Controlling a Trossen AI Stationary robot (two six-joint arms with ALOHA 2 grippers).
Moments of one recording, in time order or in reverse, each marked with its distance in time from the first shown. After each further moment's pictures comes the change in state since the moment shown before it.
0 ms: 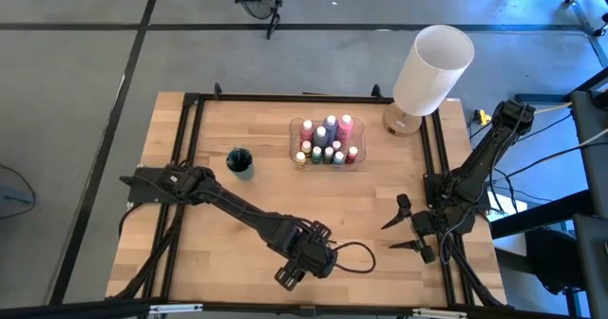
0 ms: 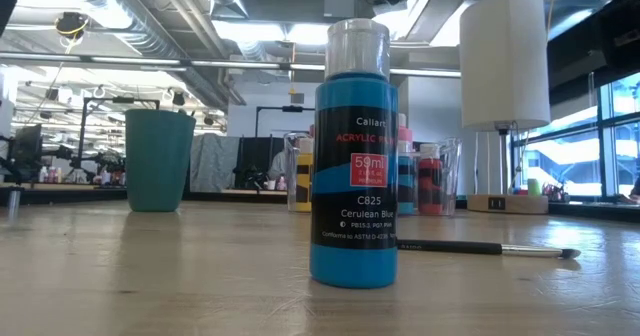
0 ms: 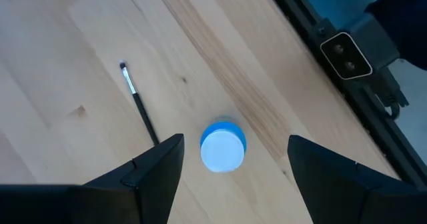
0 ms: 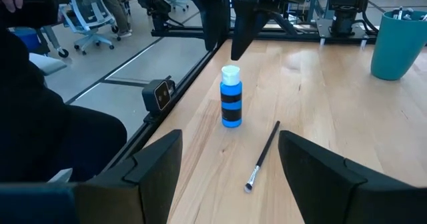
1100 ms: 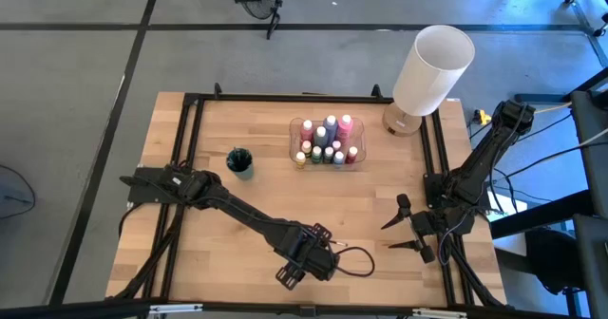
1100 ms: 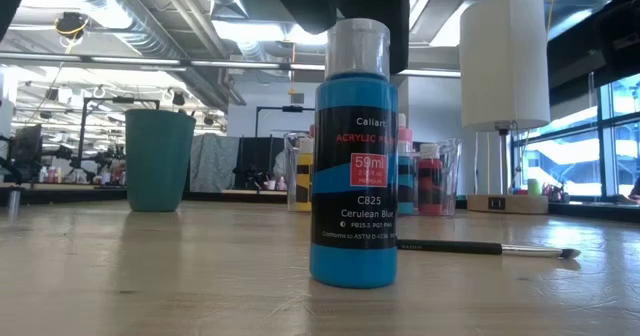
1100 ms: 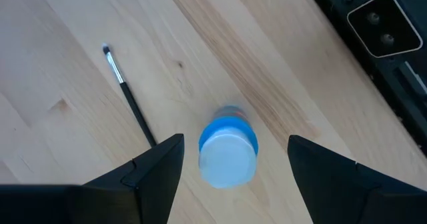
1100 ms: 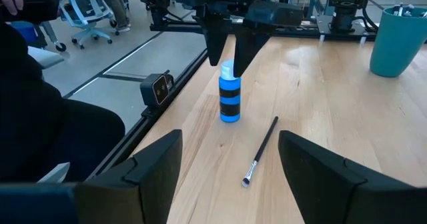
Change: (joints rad) left arm -0.001 0.065 -0.001 -0.009 -0.024 0.035; right arm 0.000 0.000 0.000 -0.022 -0.002 0.000
